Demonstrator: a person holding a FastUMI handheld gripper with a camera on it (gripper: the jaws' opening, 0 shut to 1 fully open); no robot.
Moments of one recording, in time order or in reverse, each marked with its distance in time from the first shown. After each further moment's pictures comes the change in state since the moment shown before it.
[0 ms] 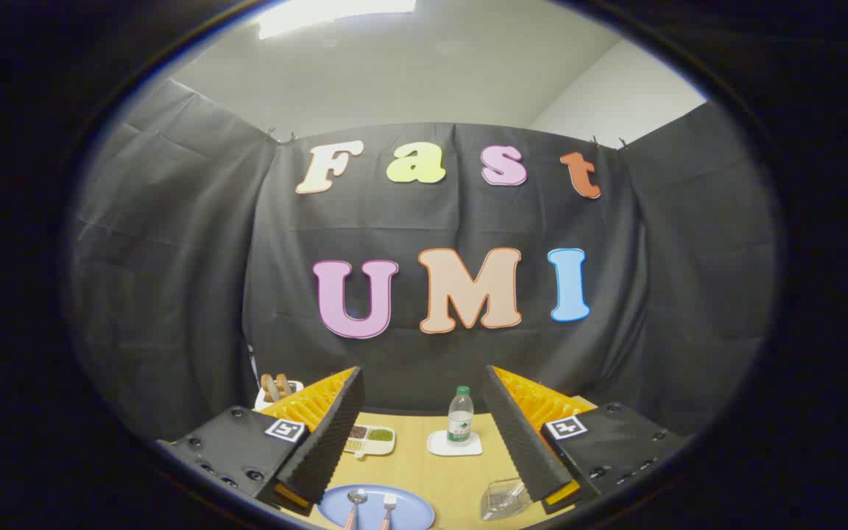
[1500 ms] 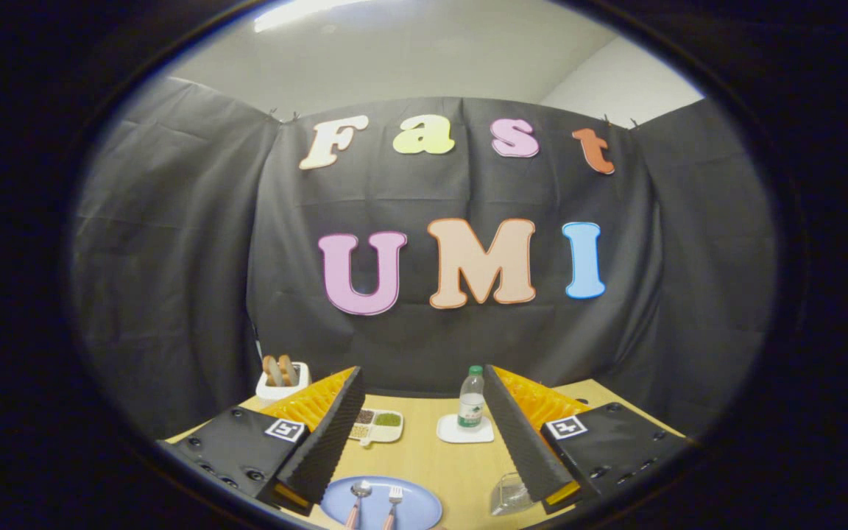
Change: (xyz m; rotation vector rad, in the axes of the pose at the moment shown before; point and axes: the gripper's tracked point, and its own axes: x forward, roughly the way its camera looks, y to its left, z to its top) arm 0.033 0.015 -0.047 -0.015 0.108 0.037
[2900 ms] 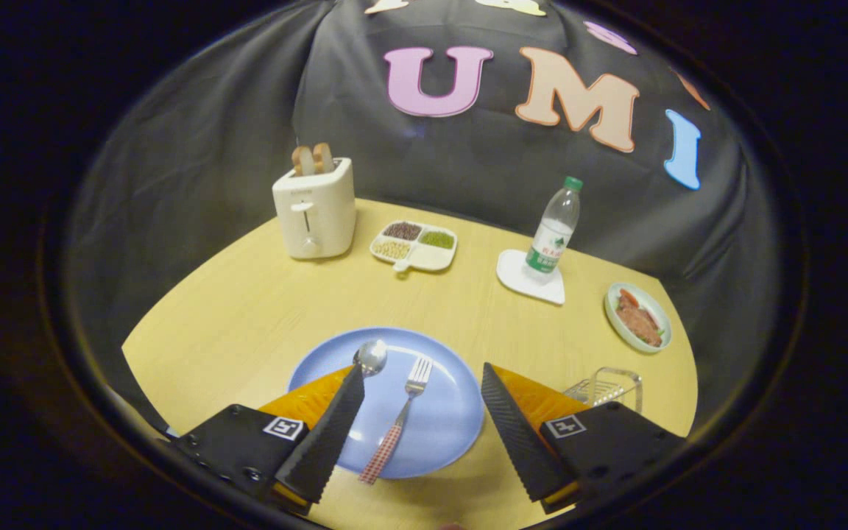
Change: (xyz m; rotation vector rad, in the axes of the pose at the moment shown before) arm -0.011 0.047 -0.280 -0.189 0.697 0.243
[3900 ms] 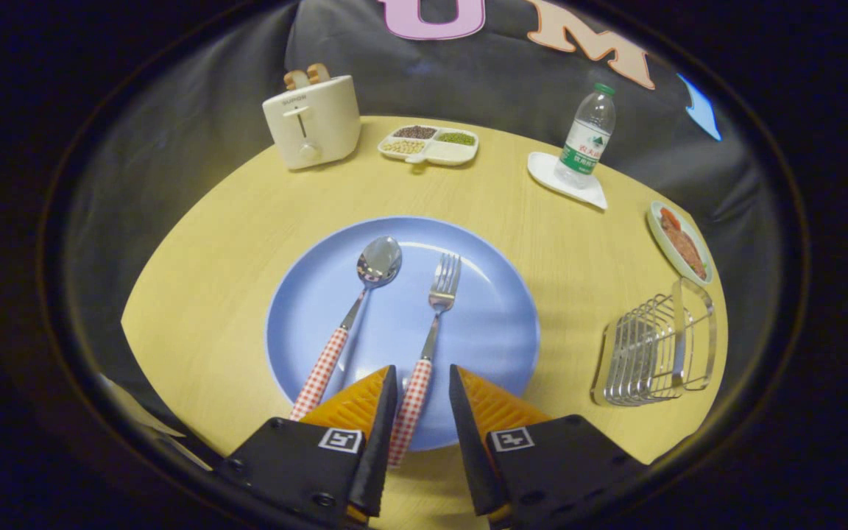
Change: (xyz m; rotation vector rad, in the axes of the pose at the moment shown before) arm 0.029 0.016 -0.091 0.020 0.292 0.060
